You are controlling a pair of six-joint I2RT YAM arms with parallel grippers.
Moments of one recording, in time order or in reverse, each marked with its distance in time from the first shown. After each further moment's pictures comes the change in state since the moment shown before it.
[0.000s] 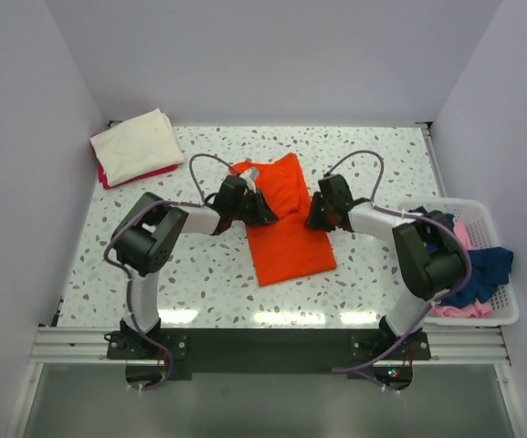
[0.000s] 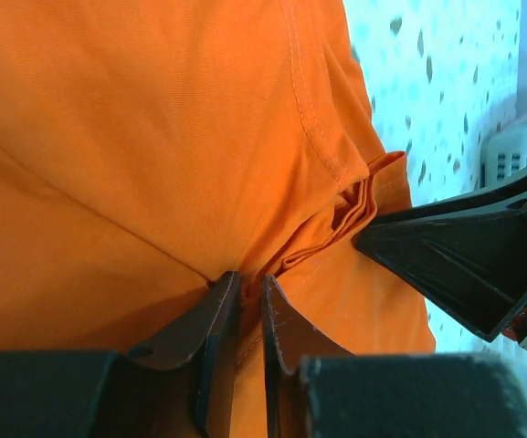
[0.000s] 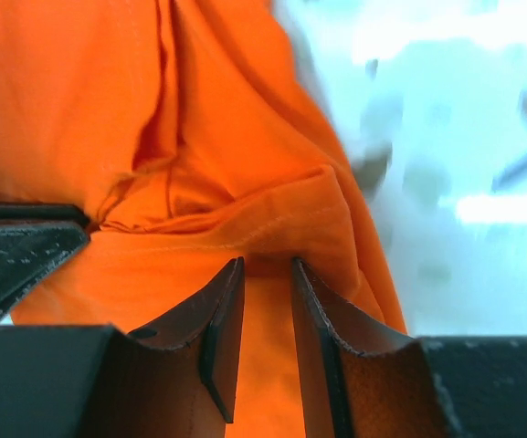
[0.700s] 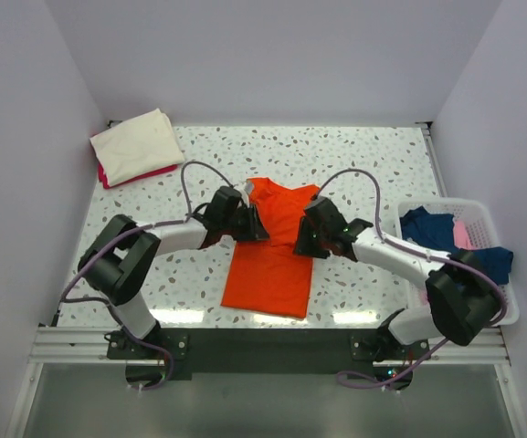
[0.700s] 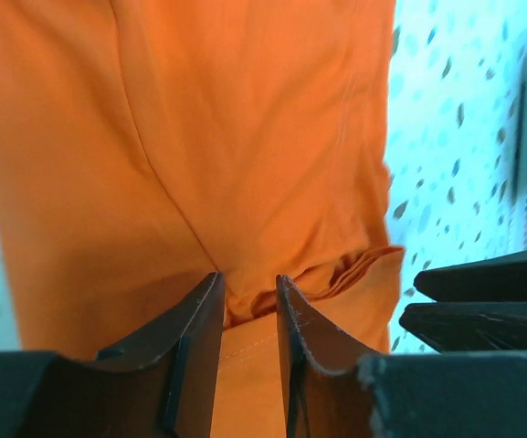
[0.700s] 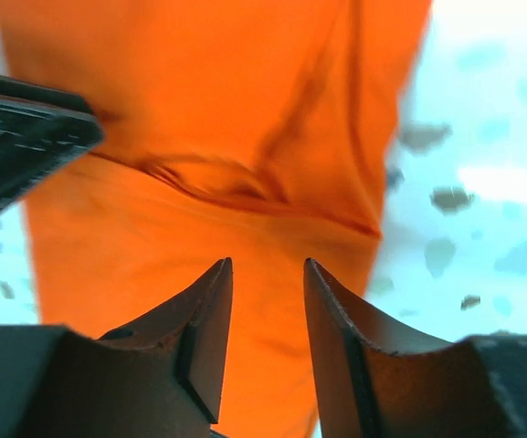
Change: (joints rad) left arm -0.072 -0.305 -0.231 -0.201 -0.067 0.044; right arm 0.274 -0.350 -0.206 -0.211 0.046 0.151
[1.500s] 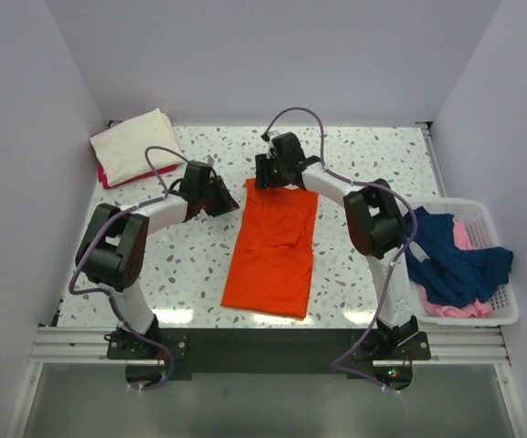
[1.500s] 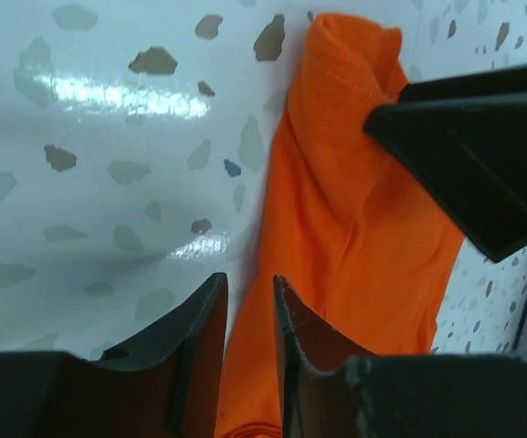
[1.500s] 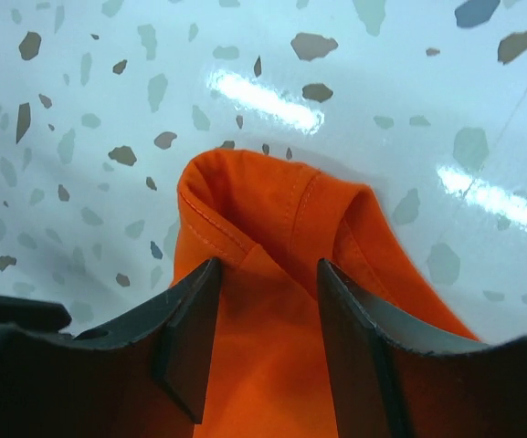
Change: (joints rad) left arm 0.270 0.056 0.206 -0.172 -0.101 -0.029; right arm -0.151 0.810 0.921 0.134 -0.202 -0.470
